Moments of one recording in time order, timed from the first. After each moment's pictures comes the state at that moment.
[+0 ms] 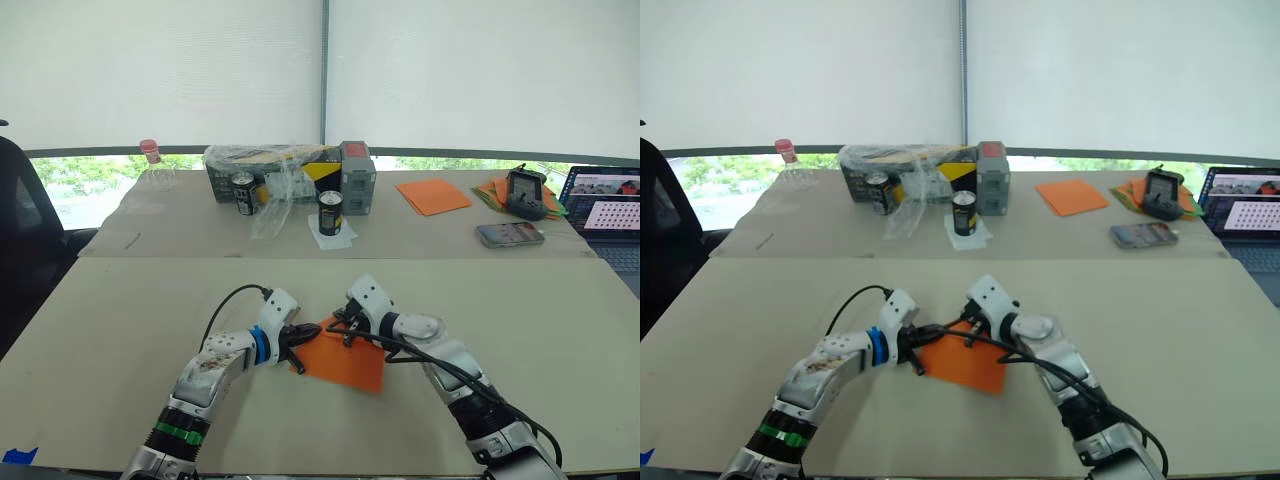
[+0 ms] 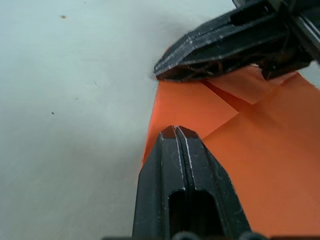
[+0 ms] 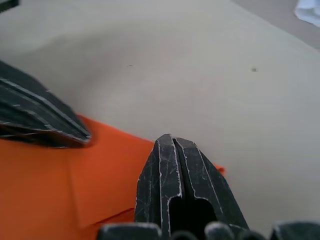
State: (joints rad) left arm -0.31 0.33 -0.20 0.02 -0.23 0.55 -0.71; right arm -0.49 -0.30 0.29 0.08 0.02 0.56 0.58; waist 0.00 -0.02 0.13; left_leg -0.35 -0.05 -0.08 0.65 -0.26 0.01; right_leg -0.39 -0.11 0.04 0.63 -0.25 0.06
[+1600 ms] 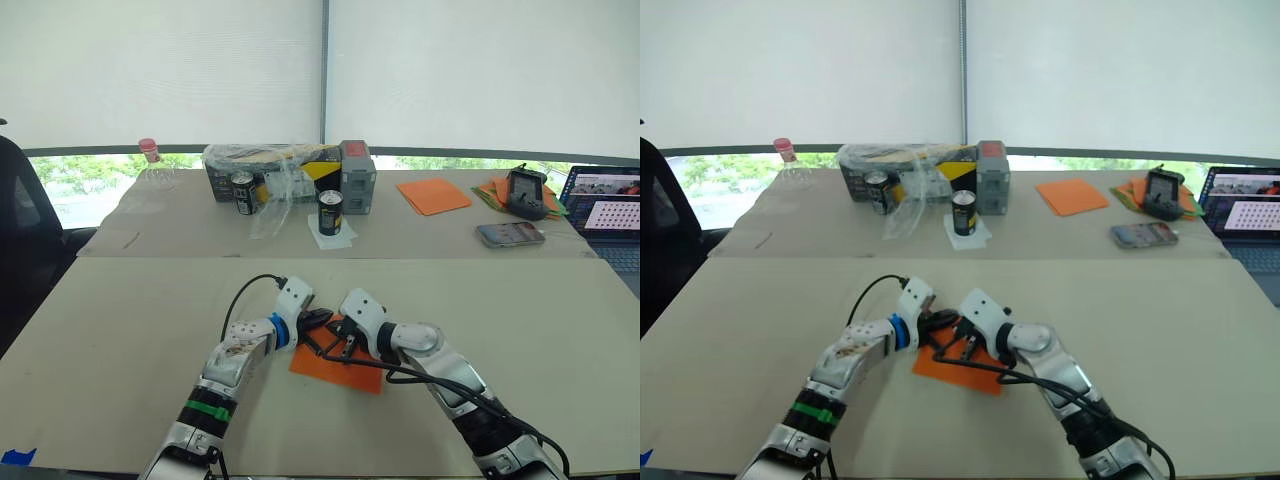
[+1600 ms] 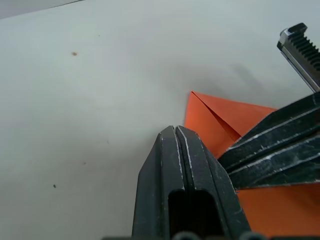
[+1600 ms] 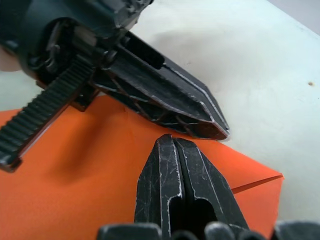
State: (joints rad) left arm -0.41 0.23 -0.21 0.18 -0.17 0.46 -0.65; right arm -0.41 -0.32 0.38 -0.03 -0.02 0.51 0.66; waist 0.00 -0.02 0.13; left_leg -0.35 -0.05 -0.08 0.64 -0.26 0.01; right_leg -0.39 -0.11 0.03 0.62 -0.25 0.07
